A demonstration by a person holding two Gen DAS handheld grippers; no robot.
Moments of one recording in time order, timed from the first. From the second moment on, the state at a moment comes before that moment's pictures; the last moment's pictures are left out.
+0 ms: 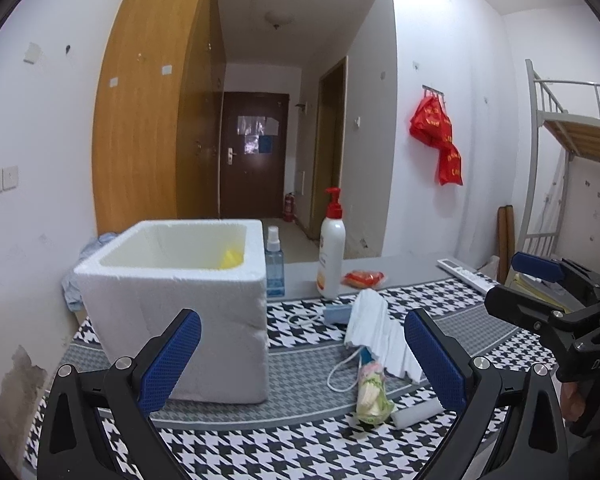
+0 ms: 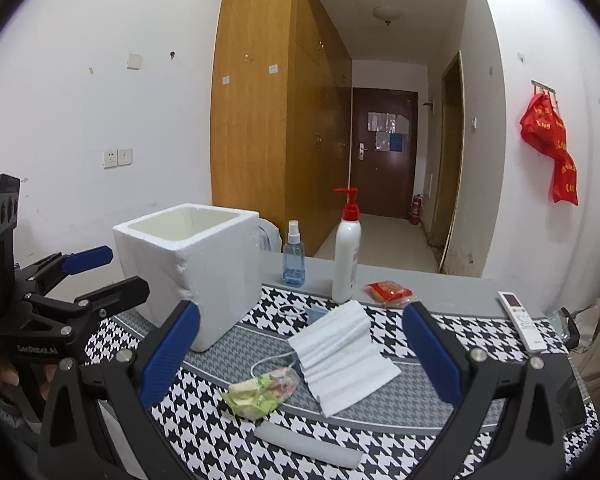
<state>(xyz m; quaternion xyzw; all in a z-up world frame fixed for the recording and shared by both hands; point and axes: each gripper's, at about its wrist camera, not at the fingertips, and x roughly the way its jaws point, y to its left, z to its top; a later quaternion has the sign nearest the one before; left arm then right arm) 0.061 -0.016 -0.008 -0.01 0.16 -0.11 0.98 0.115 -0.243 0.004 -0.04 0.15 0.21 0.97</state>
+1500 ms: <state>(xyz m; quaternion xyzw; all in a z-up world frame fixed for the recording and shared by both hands) 0.110 -0.077 -0.080 0.01 0.31 -0.18 0.93 0.138 -0.279 -0.079 -0.05 0.28 0.21 0.94</state>
